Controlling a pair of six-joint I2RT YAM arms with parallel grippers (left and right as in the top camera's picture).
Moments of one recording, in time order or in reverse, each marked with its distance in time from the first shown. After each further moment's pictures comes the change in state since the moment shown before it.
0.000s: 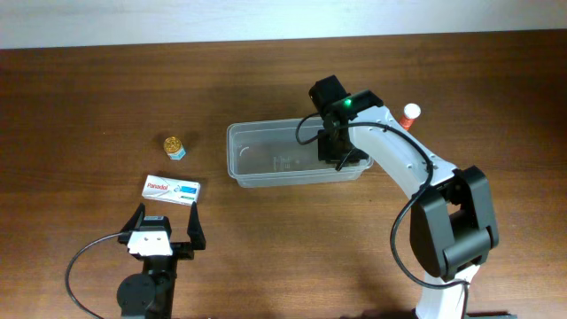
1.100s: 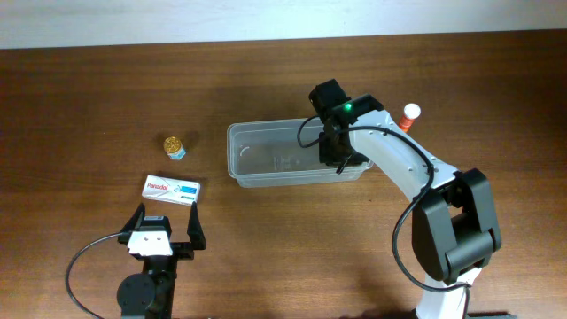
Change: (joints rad) left arm 0.000 0.000 0.000 0.000 0.000 0.000; right arm 0.003 -0.017 -0.039 0.023 0.028 0.018
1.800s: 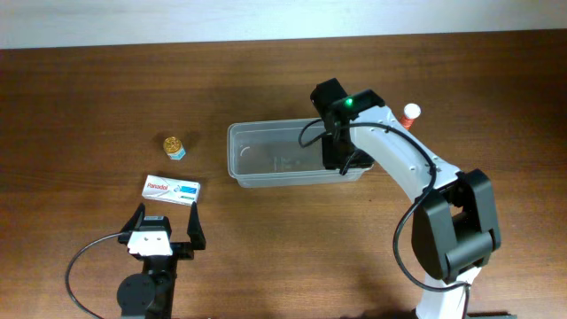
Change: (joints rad) left arm 0.000 0.000 0.000 0.000 0.000 0.000; right arm 0.000 0.005 0.071 -0.167 -0.010 -0.017
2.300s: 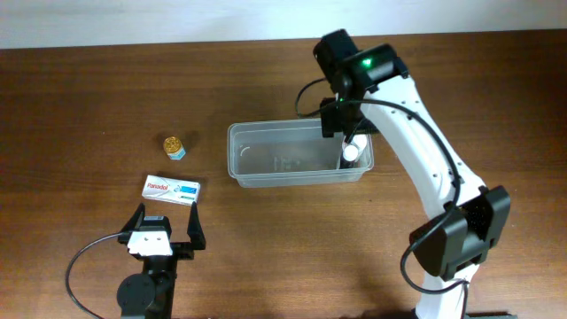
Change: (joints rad) left arm 0.000 0.000 0.000 0.000 0.000 0.000; right arm -0.010 0.017 0.478 -0.302 0.007 -0.060
